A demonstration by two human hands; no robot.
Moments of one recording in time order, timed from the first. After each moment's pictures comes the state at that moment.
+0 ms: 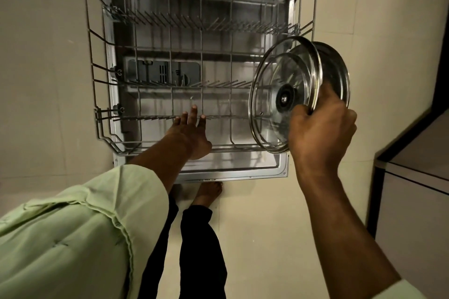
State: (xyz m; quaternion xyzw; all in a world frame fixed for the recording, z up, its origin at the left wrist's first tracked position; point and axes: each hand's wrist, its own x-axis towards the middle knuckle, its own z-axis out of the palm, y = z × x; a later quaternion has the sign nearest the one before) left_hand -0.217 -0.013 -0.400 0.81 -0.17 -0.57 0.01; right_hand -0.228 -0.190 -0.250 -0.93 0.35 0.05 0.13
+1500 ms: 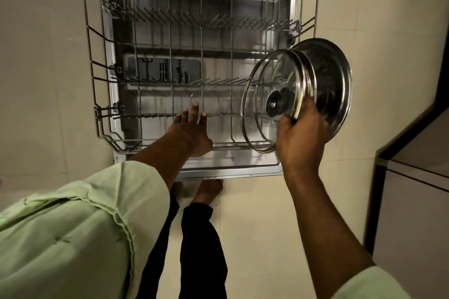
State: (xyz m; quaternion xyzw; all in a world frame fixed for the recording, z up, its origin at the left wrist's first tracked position) left_hand -0.218 -0.013 -0.405 0.81 -0.17 -0.57 0.02; right_hand -0.246 -0.186 -0.287 -0.91 0.36 0.08 0.21
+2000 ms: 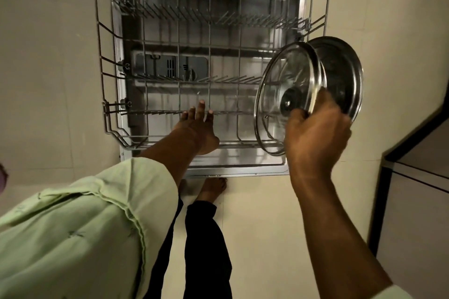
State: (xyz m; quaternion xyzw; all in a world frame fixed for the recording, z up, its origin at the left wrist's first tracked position) left_hand -0.218 -0.011 -0.403 0.81 -0.17 -0.56 0.03; right_hand -0.237 -0.169 -0.261 -0.92 0.37 0.04 0.14
